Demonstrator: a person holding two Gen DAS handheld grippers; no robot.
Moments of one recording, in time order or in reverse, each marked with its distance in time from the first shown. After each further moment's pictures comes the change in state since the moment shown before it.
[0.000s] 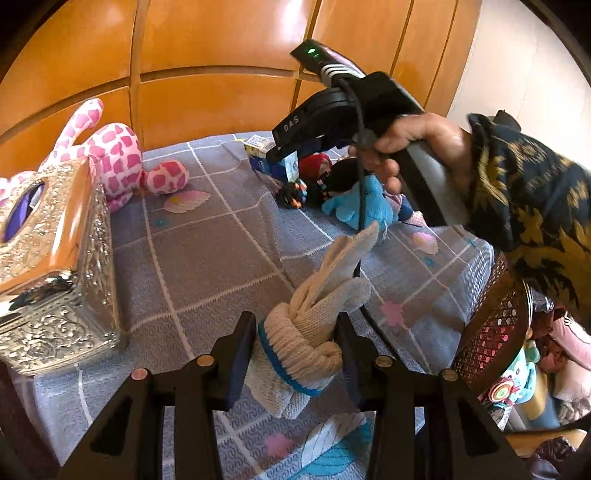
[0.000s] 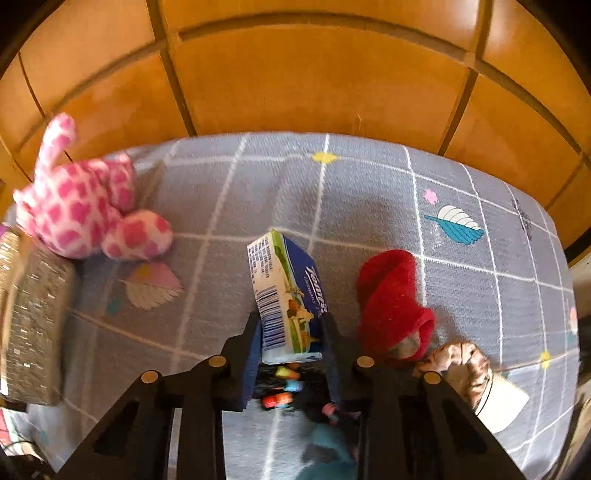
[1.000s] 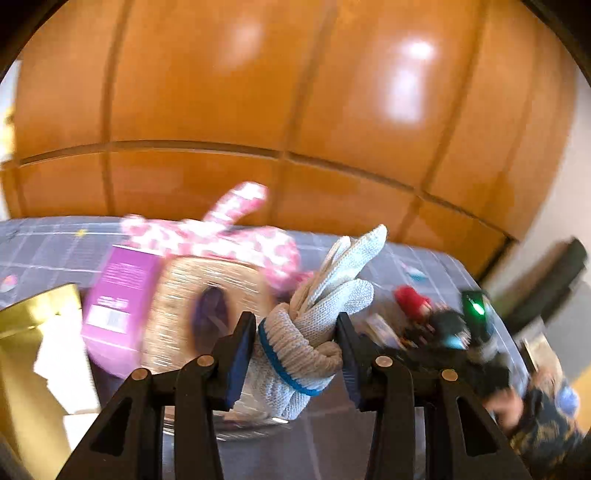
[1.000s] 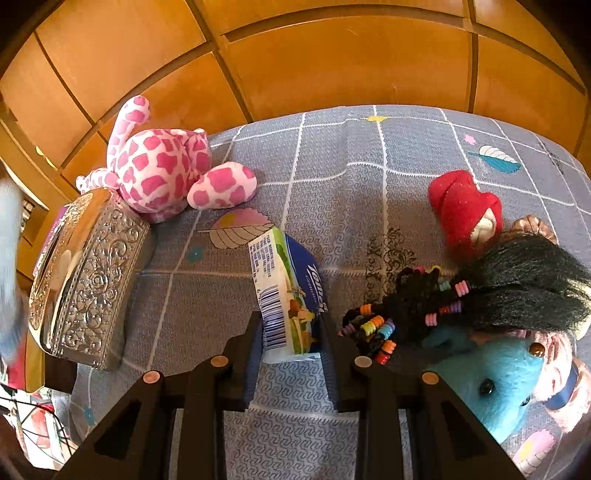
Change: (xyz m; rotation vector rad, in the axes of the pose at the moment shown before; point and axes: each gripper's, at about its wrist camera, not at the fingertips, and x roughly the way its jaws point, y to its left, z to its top) left arm -0.096 0.115 0.075 -0.357 -0.249 0.276; right arm -0.006 0.038 -0.066 0.060 -0.024 0.172
